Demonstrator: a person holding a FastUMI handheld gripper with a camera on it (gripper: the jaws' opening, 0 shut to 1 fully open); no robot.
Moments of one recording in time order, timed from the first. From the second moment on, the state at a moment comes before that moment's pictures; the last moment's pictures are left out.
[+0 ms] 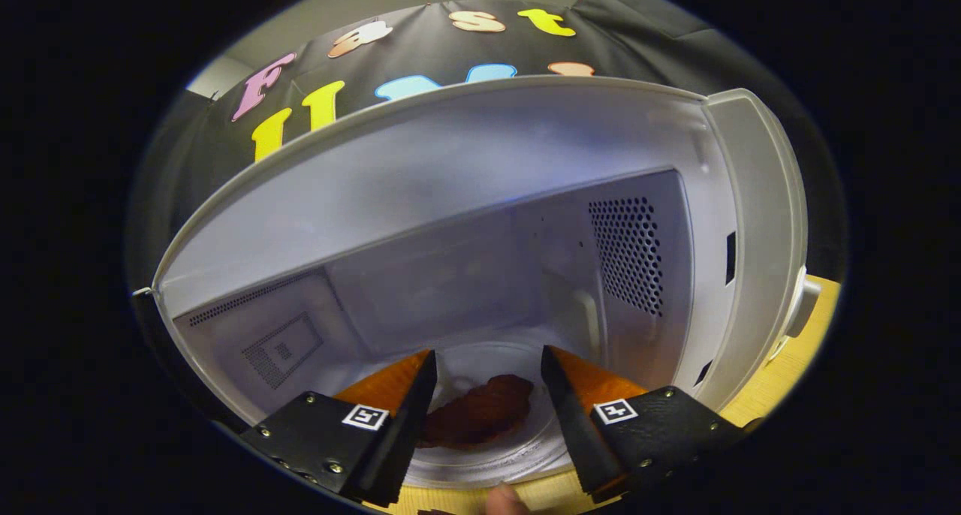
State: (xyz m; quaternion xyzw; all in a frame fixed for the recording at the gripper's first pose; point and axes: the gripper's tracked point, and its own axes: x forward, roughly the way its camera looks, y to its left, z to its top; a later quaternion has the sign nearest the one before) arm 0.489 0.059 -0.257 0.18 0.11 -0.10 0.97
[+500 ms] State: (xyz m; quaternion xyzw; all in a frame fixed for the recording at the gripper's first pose) arm 0.343 0.130 -0.176 0.12 0.10 0.08 0.98
